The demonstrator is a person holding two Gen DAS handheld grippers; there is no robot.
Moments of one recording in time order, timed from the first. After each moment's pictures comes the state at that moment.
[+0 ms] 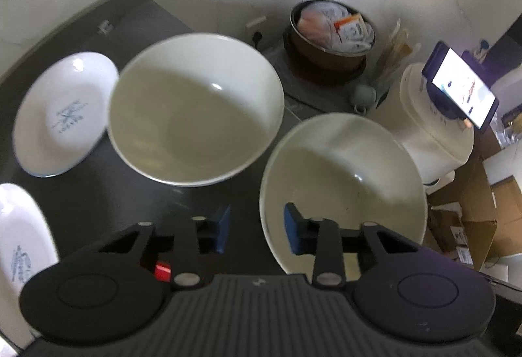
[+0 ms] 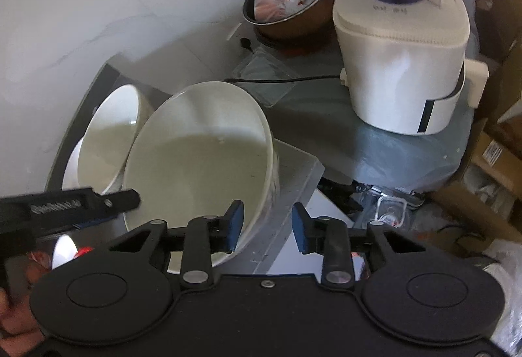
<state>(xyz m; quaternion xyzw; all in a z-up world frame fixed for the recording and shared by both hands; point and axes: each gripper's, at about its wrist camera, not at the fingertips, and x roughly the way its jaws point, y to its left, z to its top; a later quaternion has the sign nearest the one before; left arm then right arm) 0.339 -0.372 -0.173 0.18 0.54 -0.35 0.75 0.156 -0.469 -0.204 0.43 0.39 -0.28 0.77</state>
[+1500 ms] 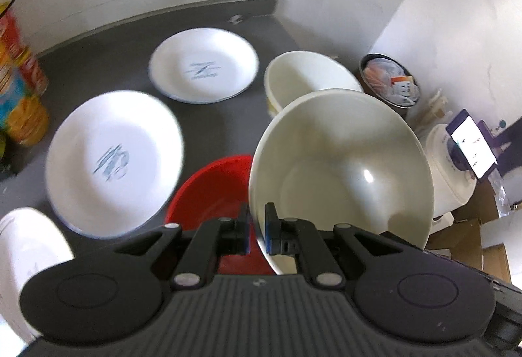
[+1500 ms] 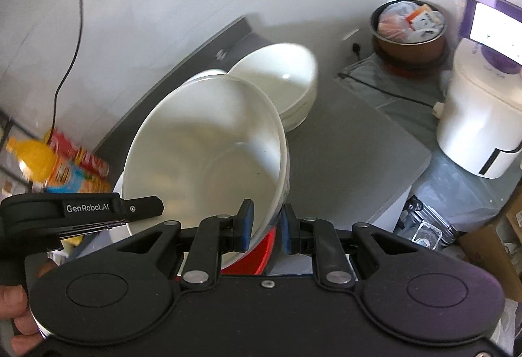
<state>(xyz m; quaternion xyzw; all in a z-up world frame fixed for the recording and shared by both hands) 0.302 -0.219 -0.100 0.05 0.54 -0.23 0.81 0.178 -0.364 -0.122 0.30 0.41 -0.12 0.85</state>
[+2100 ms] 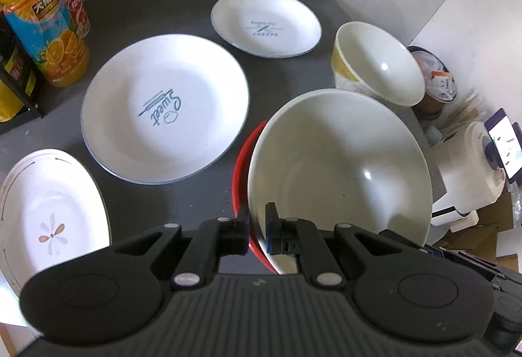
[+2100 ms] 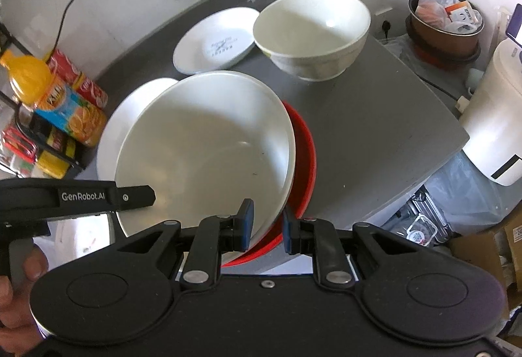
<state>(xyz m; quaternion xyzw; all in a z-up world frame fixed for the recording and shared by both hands) 0.297 -0.163 -0.138 0.04 0.57 -0.18 0.80 0.201 -0.314 -0.151 0.23 0.48 -0.08 0.84</state>
